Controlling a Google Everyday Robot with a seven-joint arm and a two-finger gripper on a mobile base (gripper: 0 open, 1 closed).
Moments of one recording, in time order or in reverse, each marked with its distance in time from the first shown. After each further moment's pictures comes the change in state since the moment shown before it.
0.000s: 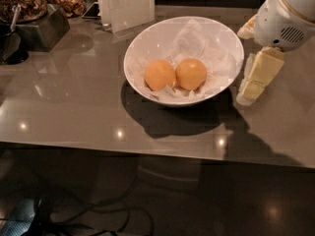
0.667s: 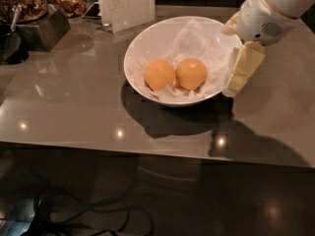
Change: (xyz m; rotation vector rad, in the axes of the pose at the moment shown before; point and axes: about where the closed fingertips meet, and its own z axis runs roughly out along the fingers) arm -0.022 -0.020 0.018 -0.031 -0.061 -0.041
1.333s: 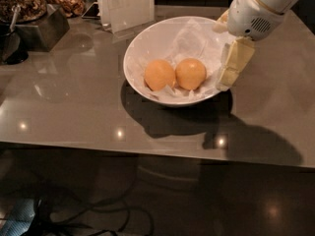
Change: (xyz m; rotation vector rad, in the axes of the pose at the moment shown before) arm -0.017 -0.016 0.013 -0.034 -0.026 -0.042
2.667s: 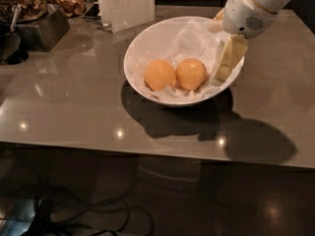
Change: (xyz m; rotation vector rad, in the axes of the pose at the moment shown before) arm -0.004 -0.016 0.009 0.010 -0.029 0.002
